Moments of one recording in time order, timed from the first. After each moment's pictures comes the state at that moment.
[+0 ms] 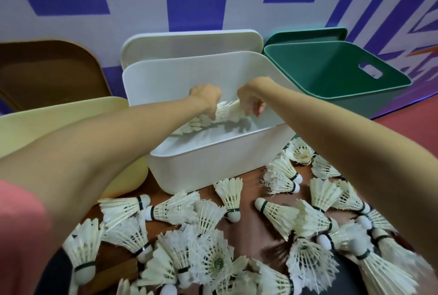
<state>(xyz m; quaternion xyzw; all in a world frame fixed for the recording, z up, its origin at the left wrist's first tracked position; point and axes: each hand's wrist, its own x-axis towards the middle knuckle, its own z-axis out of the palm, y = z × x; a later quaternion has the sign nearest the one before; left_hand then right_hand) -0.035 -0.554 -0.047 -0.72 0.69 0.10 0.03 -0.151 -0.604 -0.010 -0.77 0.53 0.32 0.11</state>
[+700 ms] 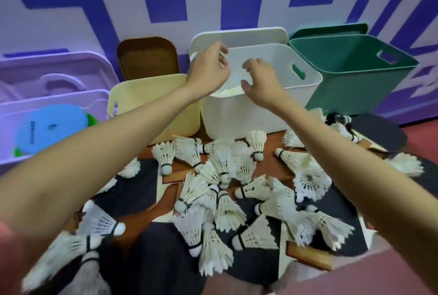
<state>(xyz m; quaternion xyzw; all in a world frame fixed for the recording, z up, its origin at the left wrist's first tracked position) -0.028 -0.348 0.044 -0.70 0.59 0.02 -0.40 -0.169 -0.412 0.020 -0.88 0.40 -0.26 0.07</state>
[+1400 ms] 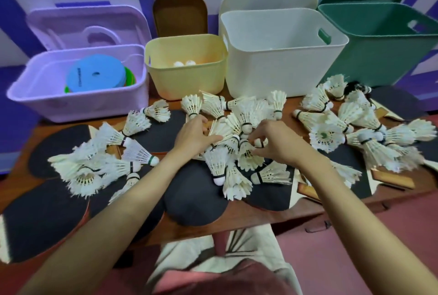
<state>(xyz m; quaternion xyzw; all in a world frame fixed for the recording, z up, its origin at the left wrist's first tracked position) -0.041 -0.132 -0.091 -0.83 0.45 0.23 -0.26 -0.241 -0.215 -0.051 -0.94 0.30 -0.02 0.14</state>
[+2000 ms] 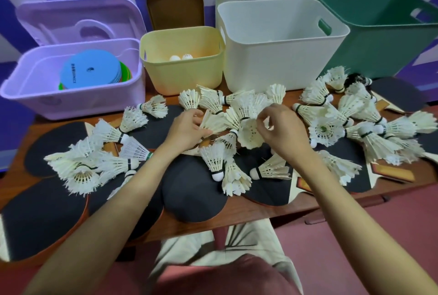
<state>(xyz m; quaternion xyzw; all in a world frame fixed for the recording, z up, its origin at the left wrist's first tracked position) -0.028 -0.127 -0.090 -0.80 0.43 0.26 -0.34 -0.243 -0.212 -0.060 -0.89 0.38 -0.24 0.11</state>
